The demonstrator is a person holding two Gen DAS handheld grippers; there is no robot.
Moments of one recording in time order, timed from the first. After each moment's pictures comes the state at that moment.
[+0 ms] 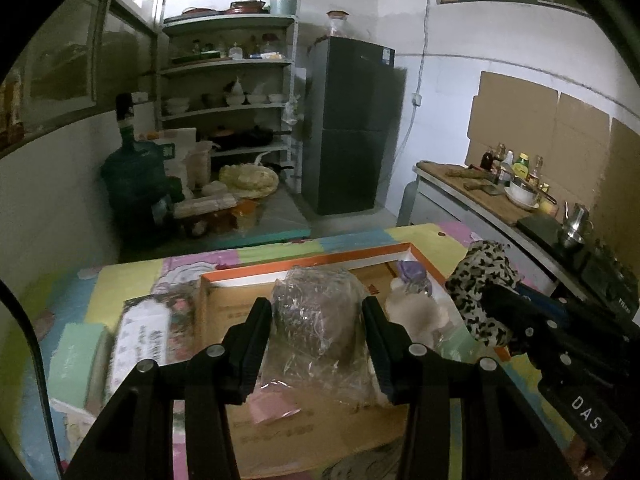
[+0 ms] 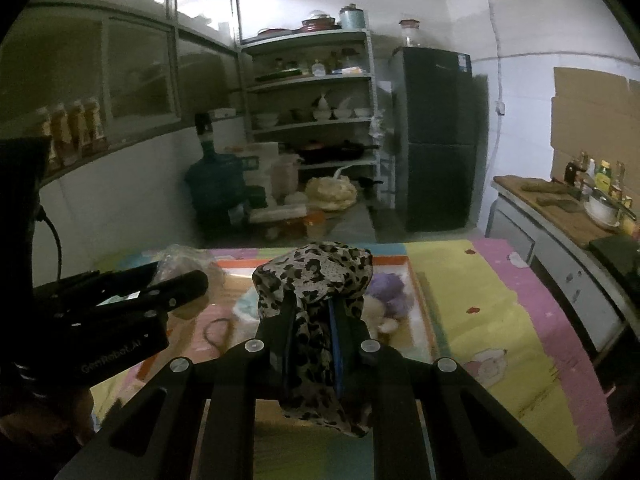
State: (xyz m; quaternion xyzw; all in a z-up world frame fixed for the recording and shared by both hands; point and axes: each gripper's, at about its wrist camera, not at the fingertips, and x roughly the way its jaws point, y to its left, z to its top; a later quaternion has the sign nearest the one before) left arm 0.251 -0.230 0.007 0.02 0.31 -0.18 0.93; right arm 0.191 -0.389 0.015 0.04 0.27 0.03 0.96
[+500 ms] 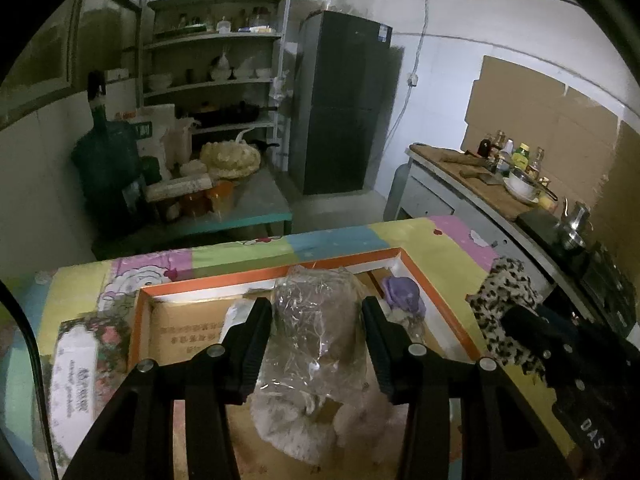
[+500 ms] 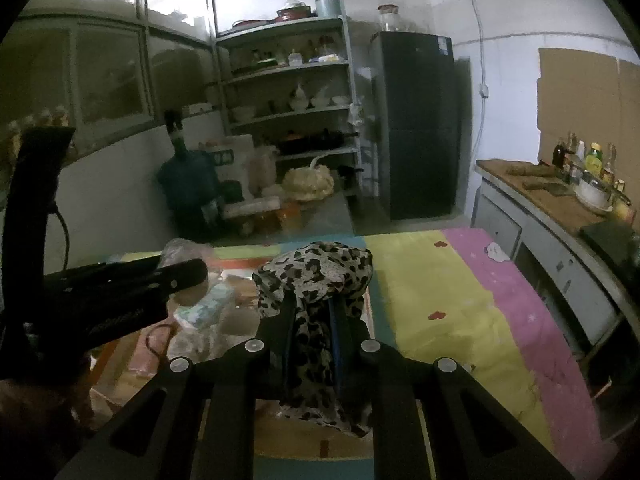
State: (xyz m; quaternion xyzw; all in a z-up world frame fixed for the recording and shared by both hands) left arm 0.317 -0.279 -0.012 0.01 0.36 -0.19 0.91; right arm 0.227 -0.451 -0.002 0.06 0.29 0.01 0.95
